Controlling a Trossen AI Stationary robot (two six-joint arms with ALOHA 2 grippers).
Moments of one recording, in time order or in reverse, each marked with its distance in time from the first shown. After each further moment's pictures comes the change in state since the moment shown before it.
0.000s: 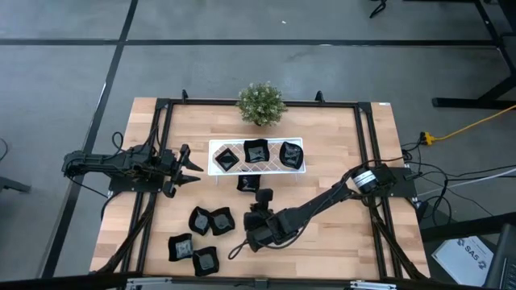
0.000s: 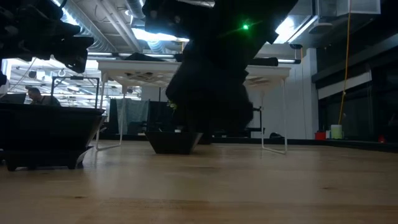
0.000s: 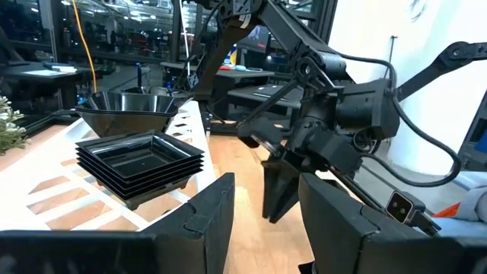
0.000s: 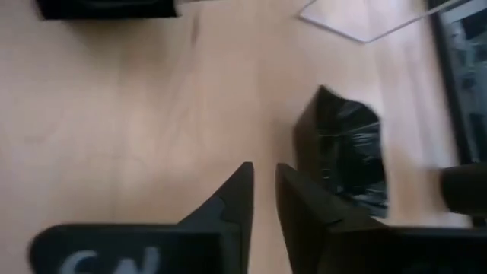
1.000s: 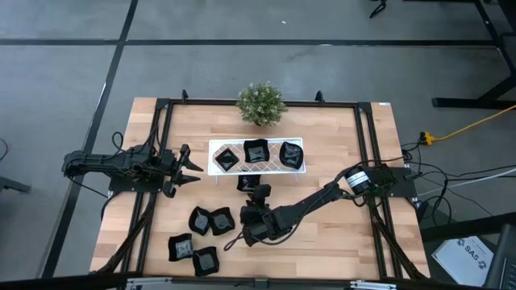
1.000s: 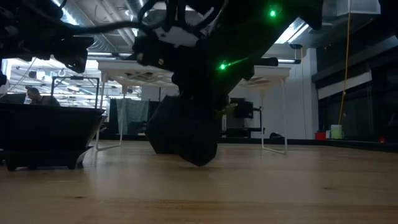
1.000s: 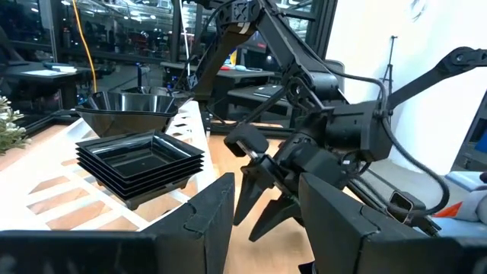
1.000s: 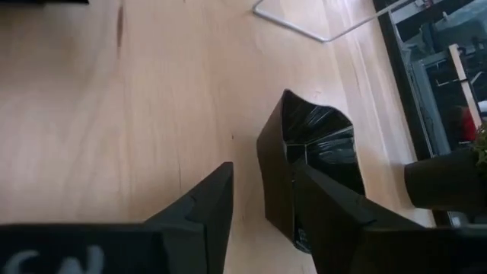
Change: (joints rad) left arm 0.000 0.000 0.000 0.000 0.000 0.000; right arm -0.039 0.064 -0.013 0.106 0.152 -0.025
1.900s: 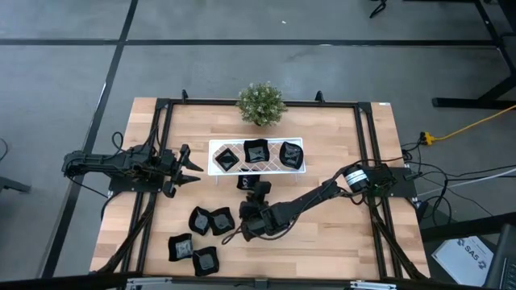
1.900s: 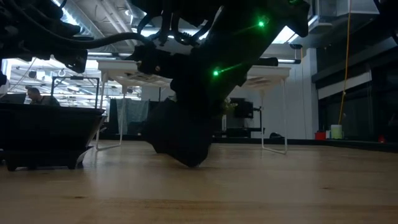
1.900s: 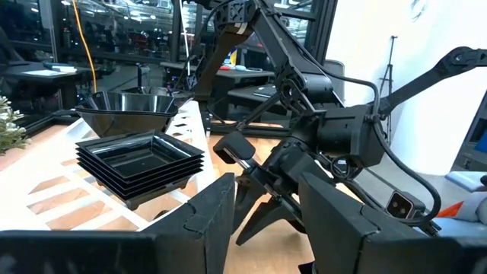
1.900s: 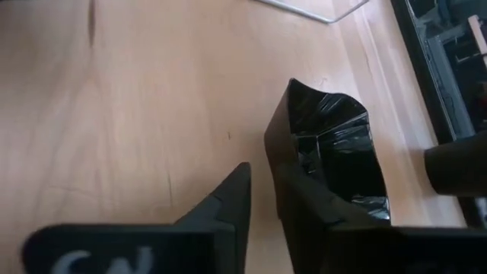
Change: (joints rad) left arm 0.000 0.000 0.000 0.000 0.000 0.000; right arm -0.028 0.008 0.000 -0.005 -0.045 0.071
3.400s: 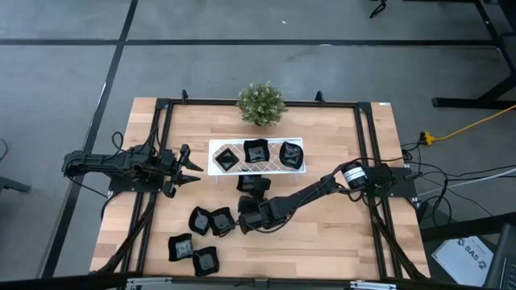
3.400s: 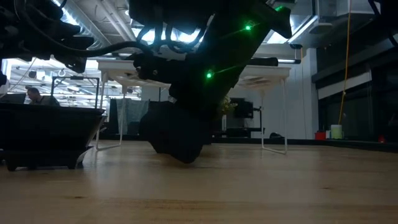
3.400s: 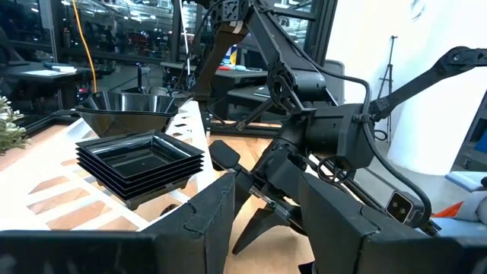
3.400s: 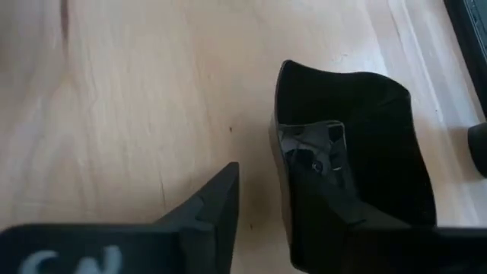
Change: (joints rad) left arm 0.000 0.000 0.000 0.000 0.000 0.000; right arm -0.047 0.000 0.015 -0.038 -0.113 0.065
